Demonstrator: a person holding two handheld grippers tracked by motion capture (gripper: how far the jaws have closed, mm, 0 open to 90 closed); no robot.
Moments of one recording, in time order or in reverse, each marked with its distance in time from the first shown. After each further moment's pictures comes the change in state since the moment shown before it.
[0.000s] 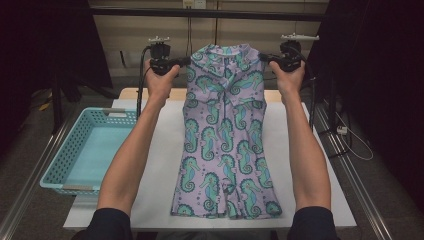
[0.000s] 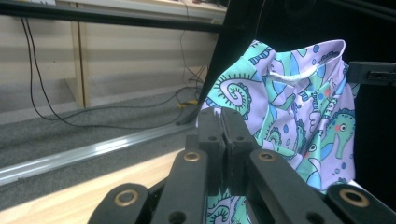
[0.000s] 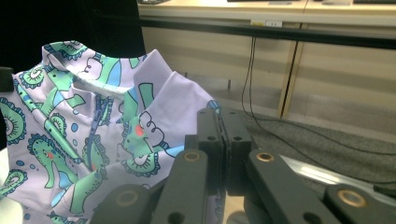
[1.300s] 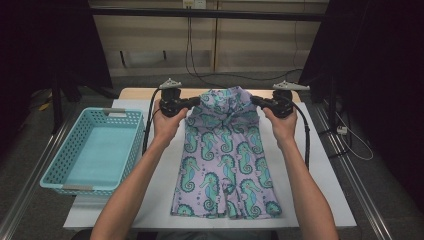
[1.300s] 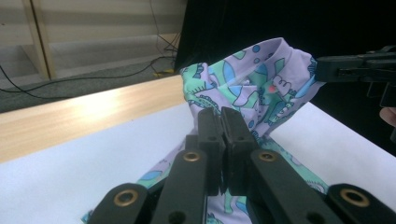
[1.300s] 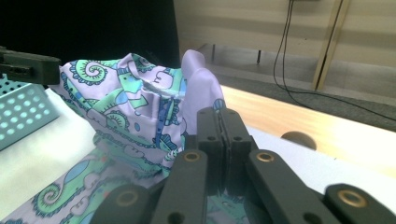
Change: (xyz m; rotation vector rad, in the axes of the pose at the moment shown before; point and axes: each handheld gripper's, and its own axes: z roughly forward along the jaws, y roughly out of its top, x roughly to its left) left arm -0.039 -0.103 -0.017 0.083 -0.099 0.046; right arm 0.044 -0.115 -0.030 0.055 0.111 0.012
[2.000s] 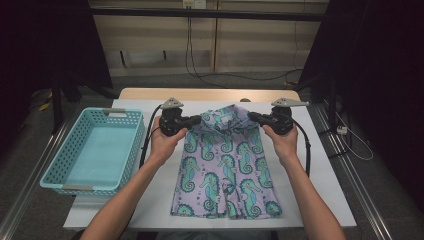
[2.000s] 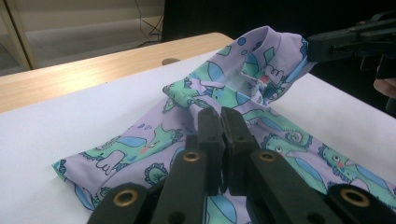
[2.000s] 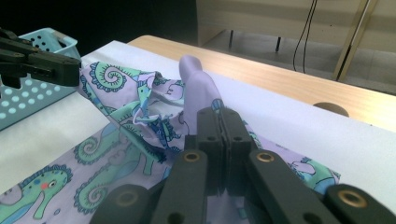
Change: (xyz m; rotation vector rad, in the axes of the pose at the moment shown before) left arm -0.022 -0.040 -0.017 0.069 -0.045 0.071; right arm 0.025 -0.032 -0.021 0.046 0.061 -0.027
